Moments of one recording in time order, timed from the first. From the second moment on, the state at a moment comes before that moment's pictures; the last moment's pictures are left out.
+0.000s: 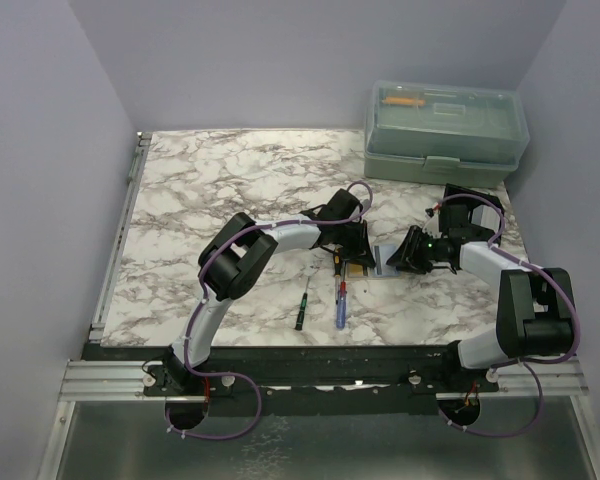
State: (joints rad) left arm -0.79 2.23 1.52 -0.12 0.52 -0.77; right arm 0.04 1.46 0.67 -0.23 -0.49 0.45
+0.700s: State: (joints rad) left arm -0.78 2.23 1.50 -0.10 0.53 -0.79; right arm 0.03 1.46 0.66 -0.23 -0.49 0.47
